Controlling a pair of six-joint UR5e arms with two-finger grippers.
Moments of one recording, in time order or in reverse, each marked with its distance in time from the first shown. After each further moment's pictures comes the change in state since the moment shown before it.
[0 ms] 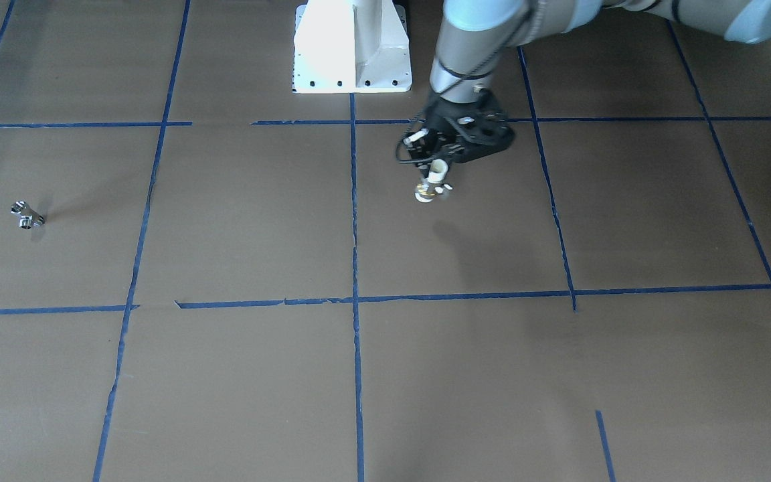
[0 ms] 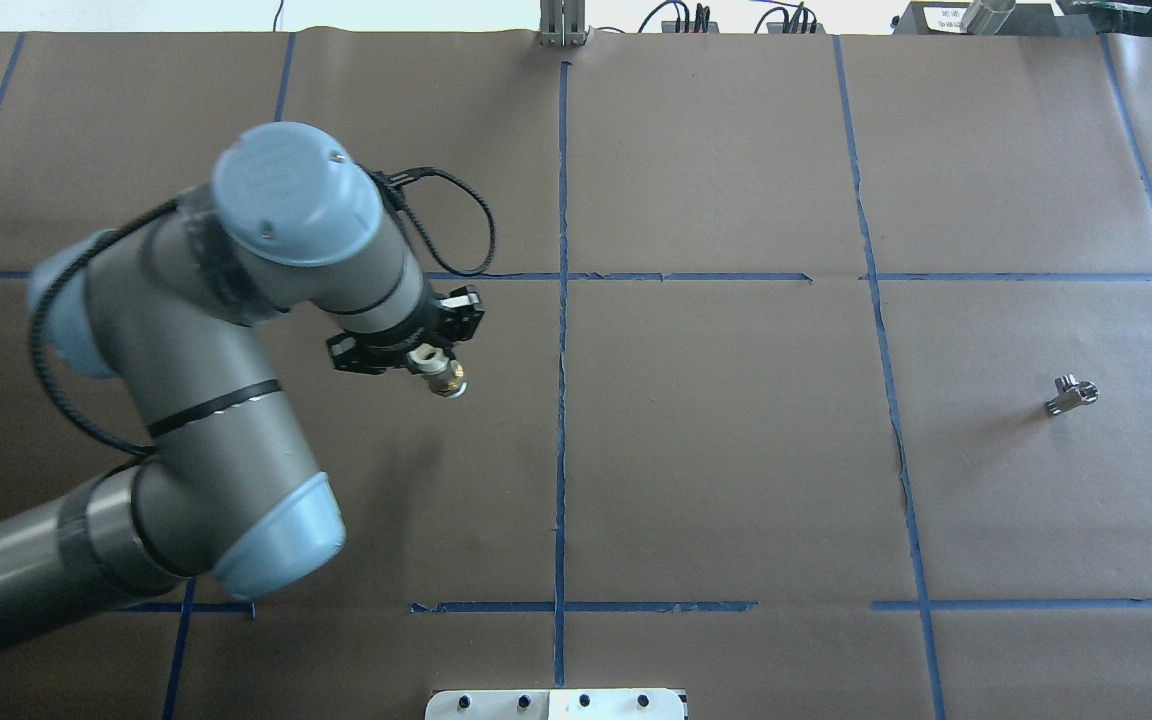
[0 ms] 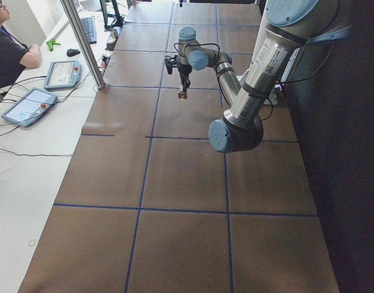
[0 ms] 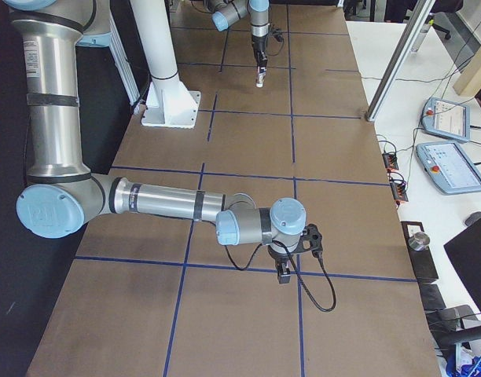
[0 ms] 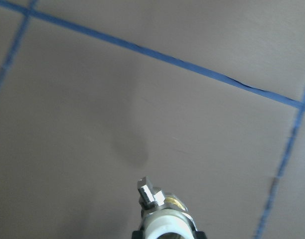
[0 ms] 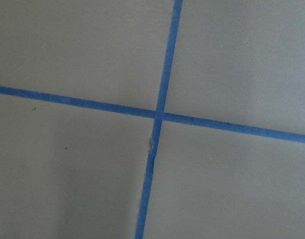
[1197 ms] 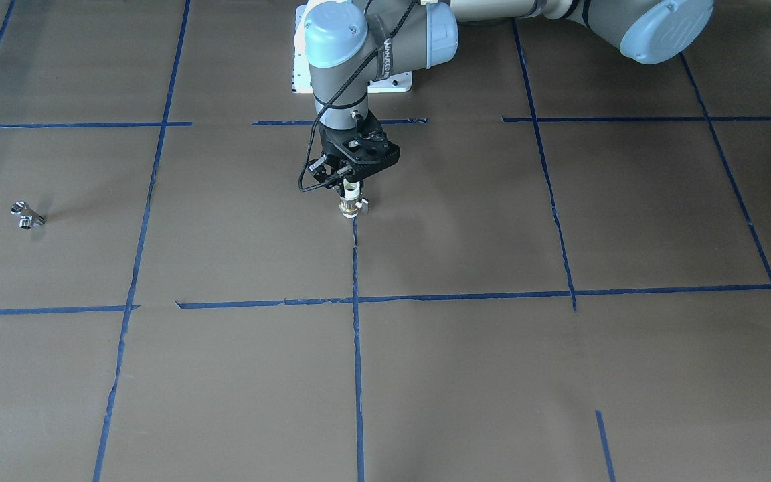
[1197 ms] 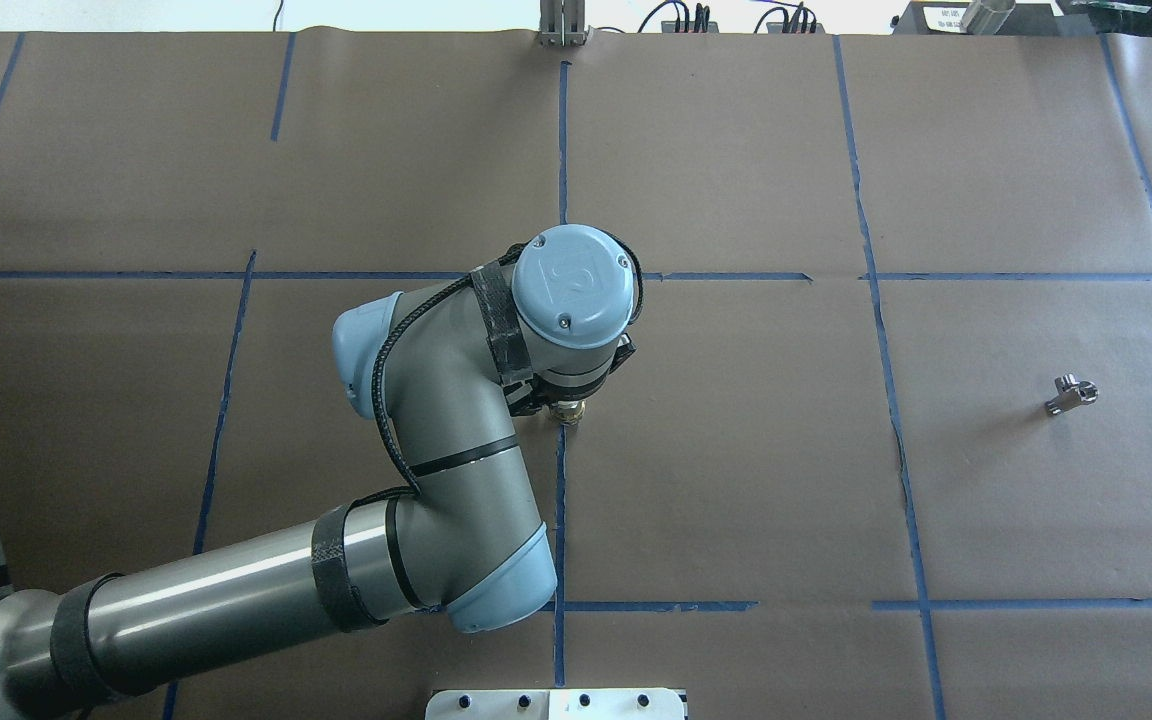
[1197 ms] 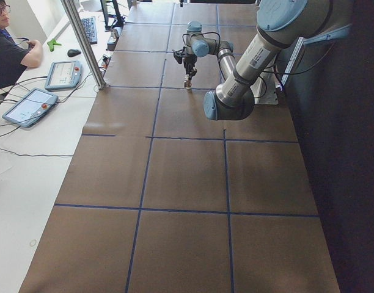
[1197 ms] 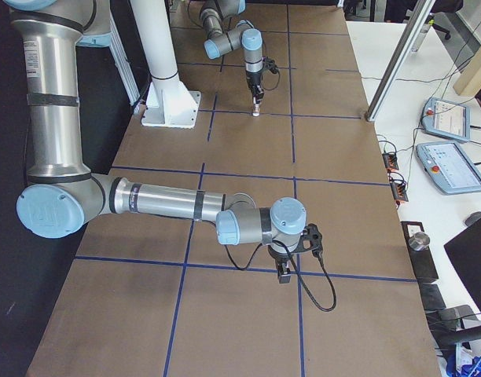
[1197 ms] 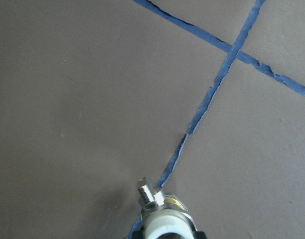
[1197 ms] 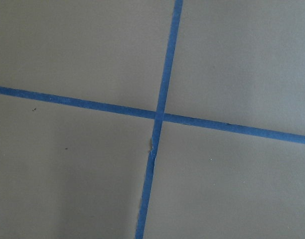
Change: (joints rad) left arm 0.111 -0.184 0.281 -0.065 0.110 -0.145; right arm 0.000 0.000 0.001 0.000 0.000 0.000
